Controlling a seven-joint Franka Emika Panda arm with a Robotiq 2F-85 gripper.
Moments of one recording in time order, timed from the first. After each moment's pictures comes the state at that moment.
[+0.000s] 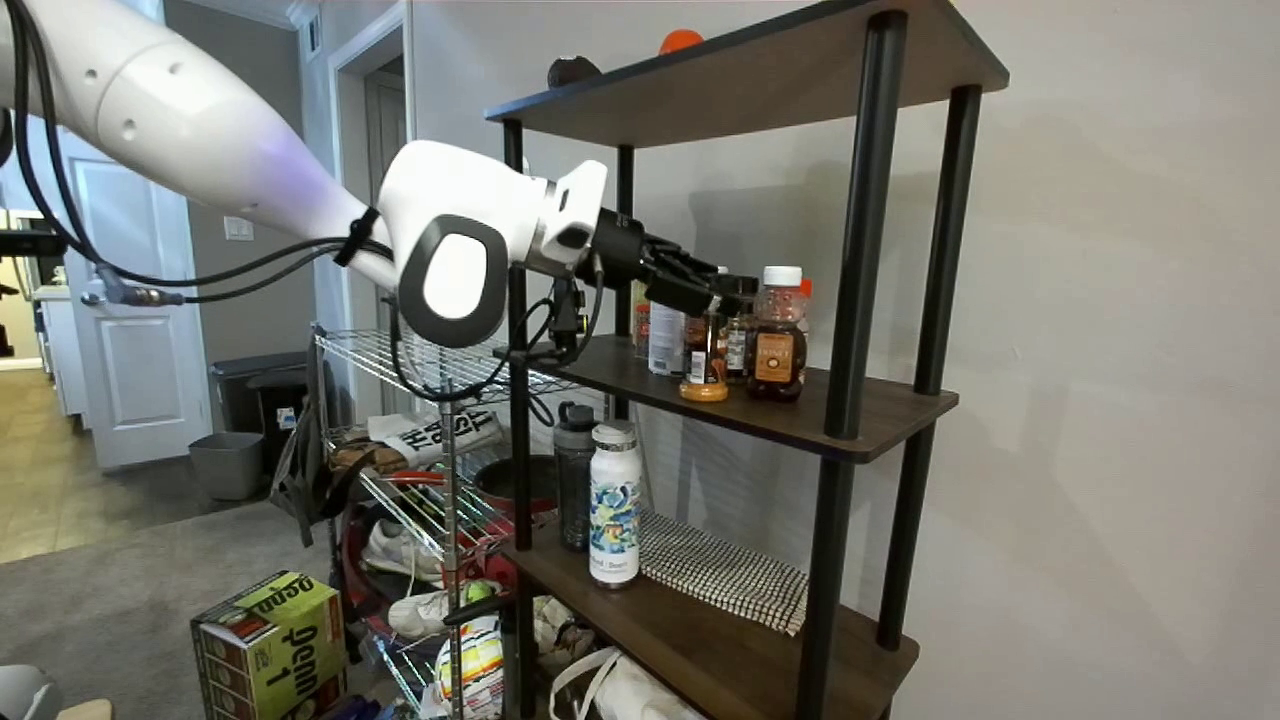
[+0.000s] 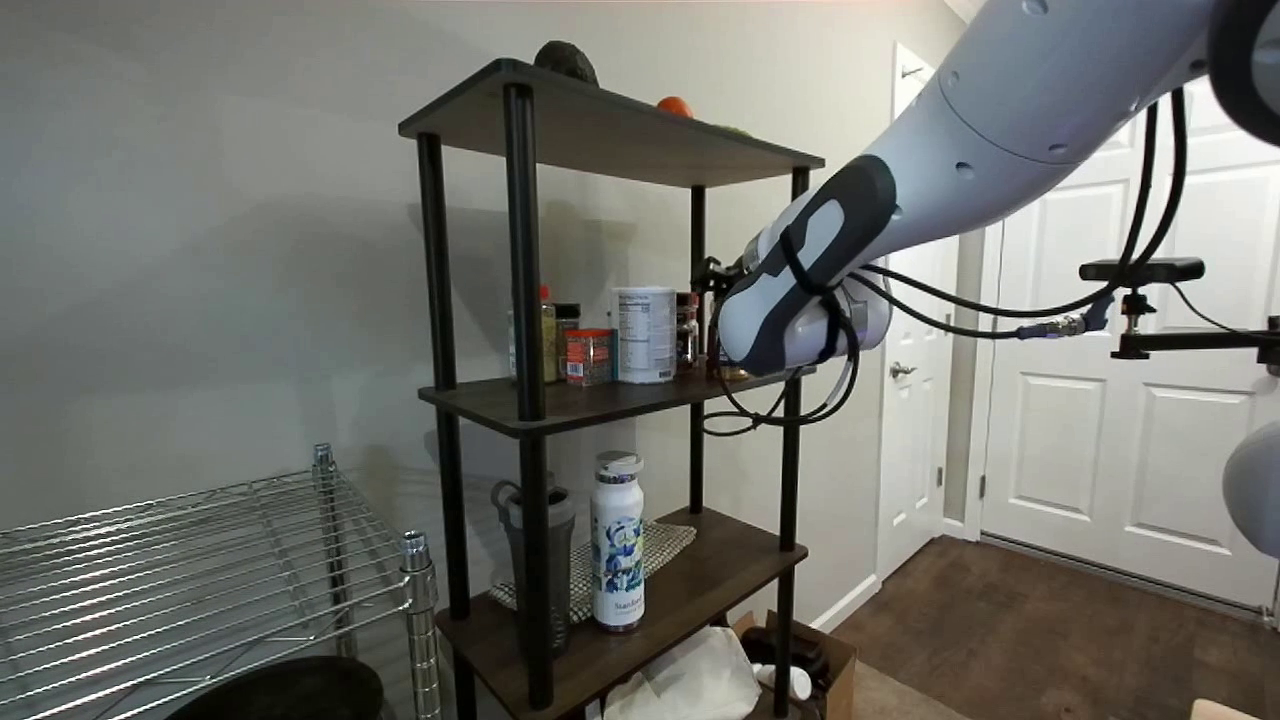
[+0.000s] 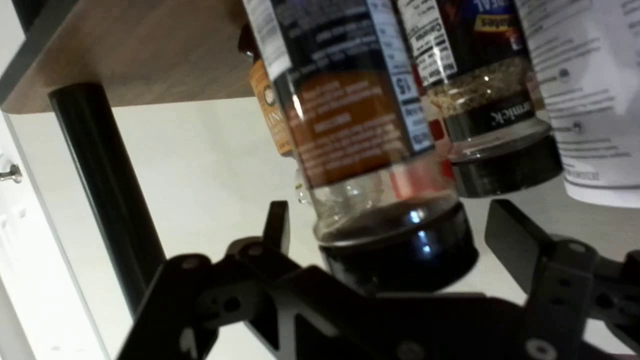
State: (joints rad) arm -1.58 -0.55 1.49 -2.31 0.50 3.45 0.51
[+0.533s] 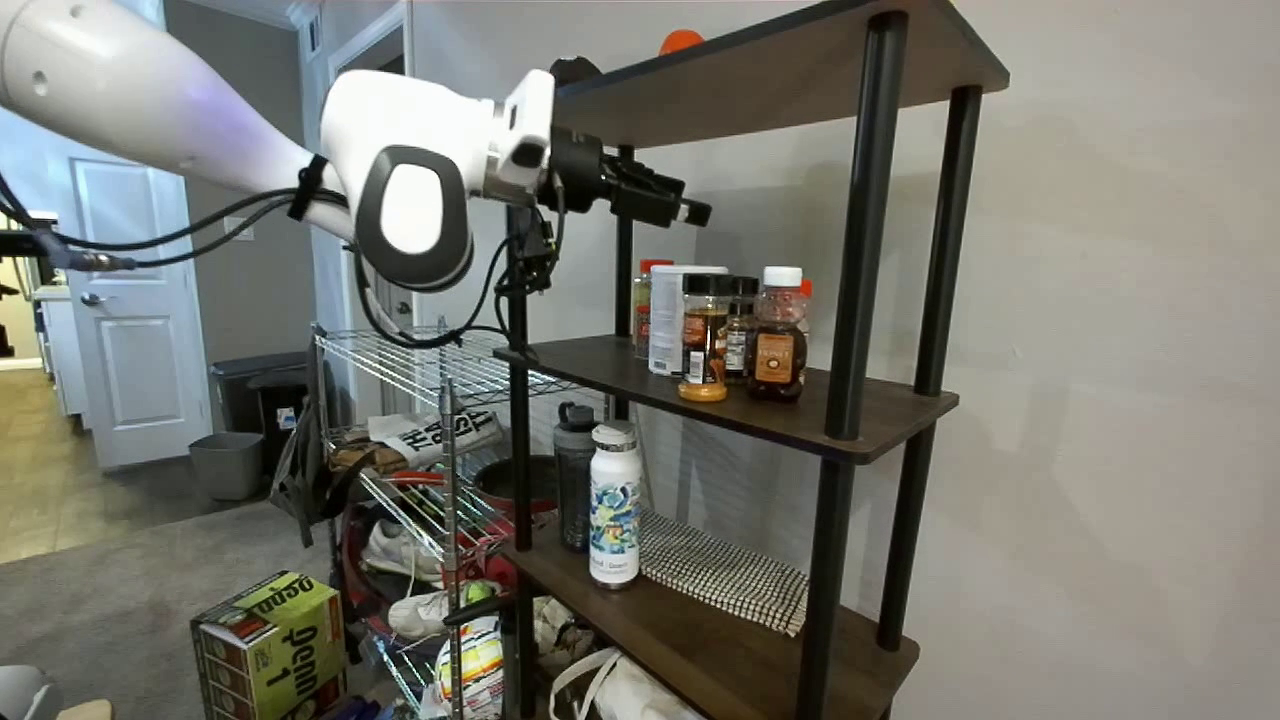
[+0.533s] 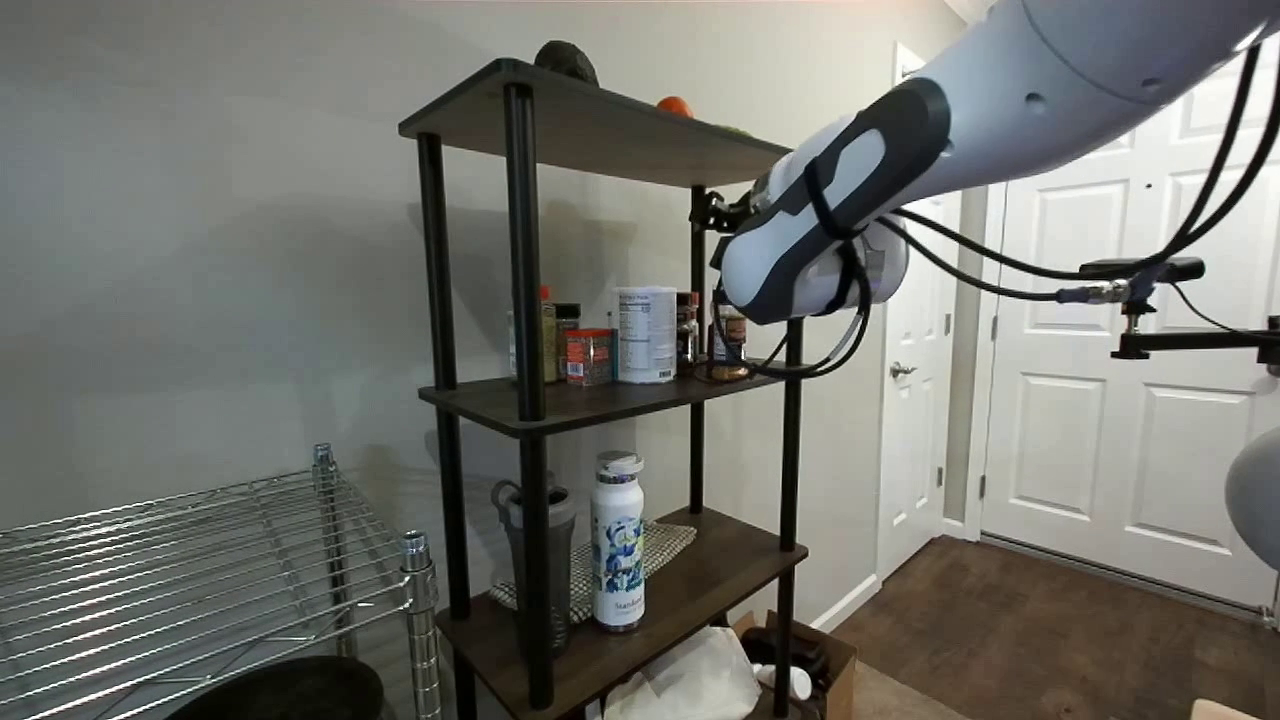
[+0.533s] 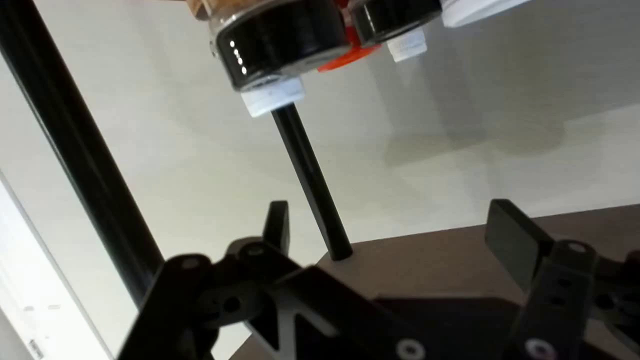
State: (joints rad) arm -1.31 -0.59 1.22 -2.33 0.51 3.45 0.50
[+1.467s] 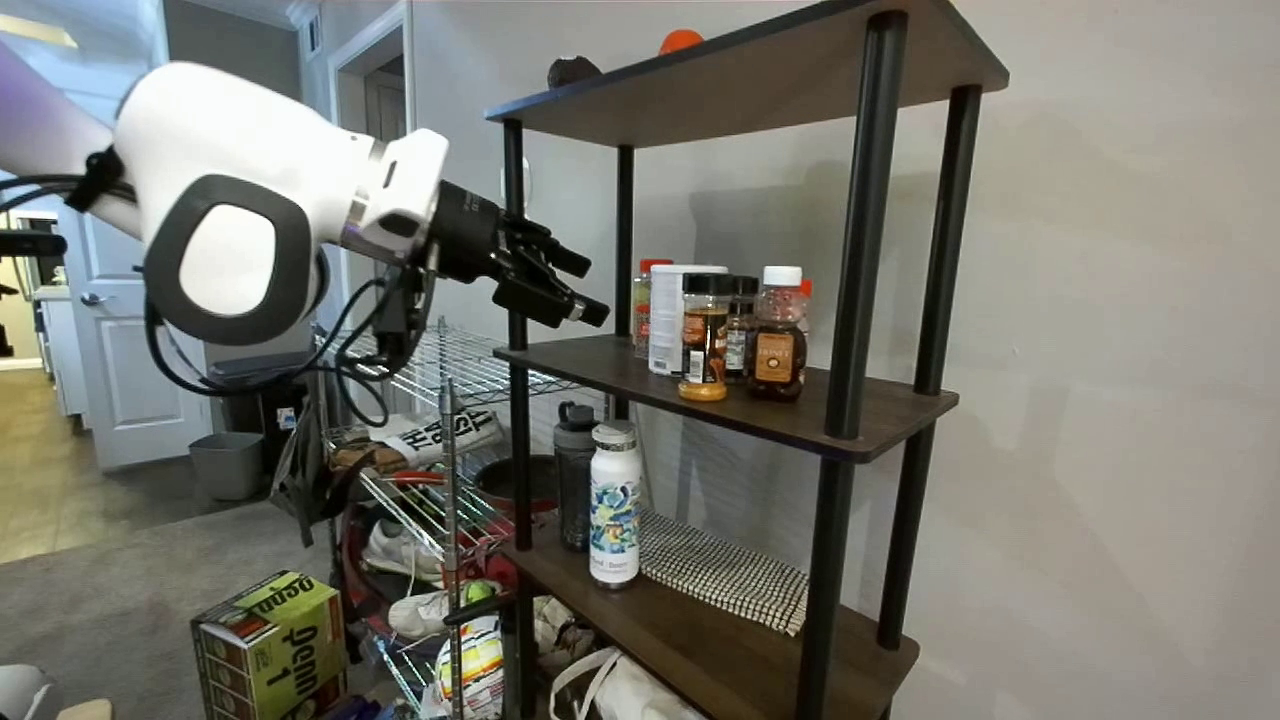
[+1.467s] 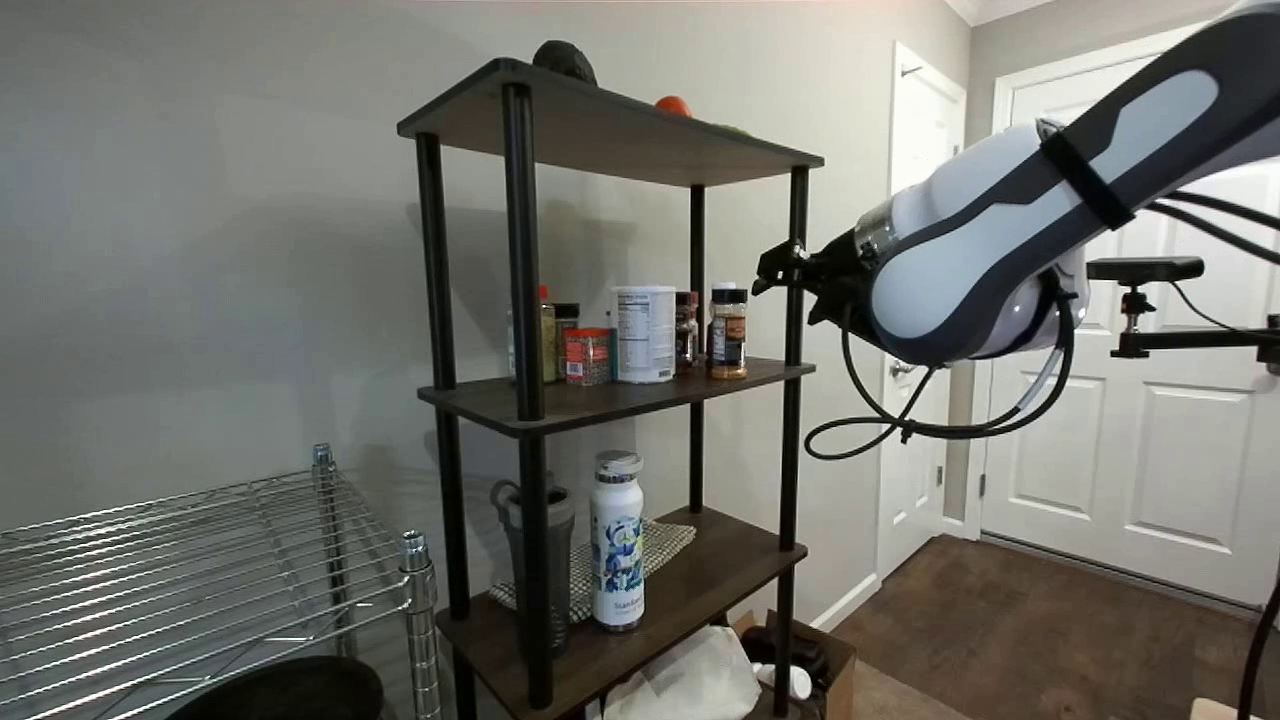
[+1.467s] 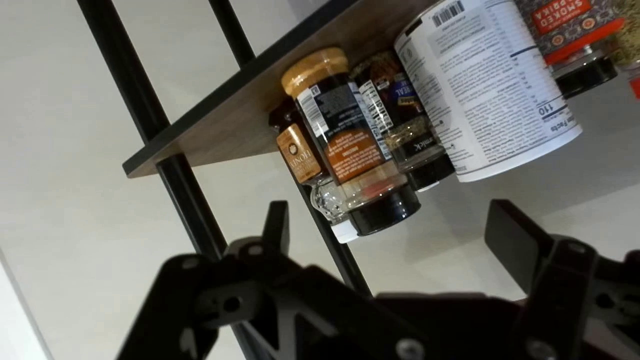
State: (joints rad) arm -0.45 -0.59 0.49 -2.78 0.35 3.45 0.50
